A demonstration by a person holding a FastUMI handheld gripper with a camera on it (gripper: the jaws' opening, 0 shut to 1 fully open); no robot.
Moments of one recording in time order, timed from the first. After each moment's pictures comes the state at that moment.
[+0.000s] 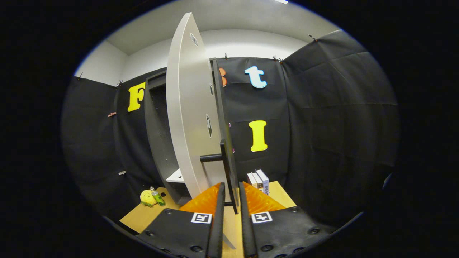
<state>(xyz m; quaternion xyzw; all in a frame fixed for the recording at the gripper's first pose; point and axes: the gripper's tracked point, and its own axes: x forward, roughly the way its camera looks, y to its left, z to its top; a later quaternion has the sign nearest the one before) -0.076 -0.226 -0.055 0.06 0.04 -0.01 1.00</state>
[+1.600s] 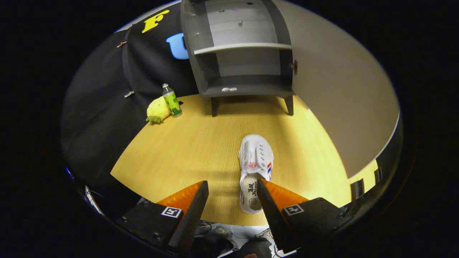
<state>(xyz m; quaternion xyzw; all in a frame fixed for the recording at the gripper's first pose) -0.096 -0.002 -0.482 0.04 0.38 0.08 0.92</state>
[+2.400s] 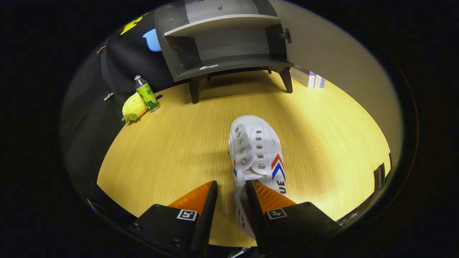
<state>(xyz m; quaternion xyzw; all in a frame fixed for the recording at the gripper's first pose) -0.060 -0.012 -0.538 0.08 0.40 0.03 0.91</state>
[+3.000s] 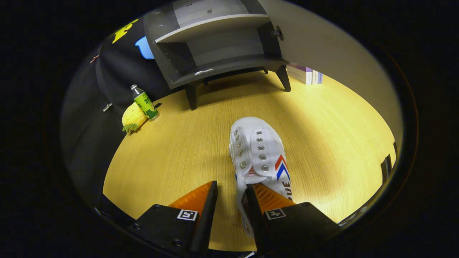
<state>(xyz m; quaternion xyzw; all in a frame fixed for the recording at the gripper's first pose) -0.041 -0.010 -0.547 0.09 0.36 0.02 0.93</state>
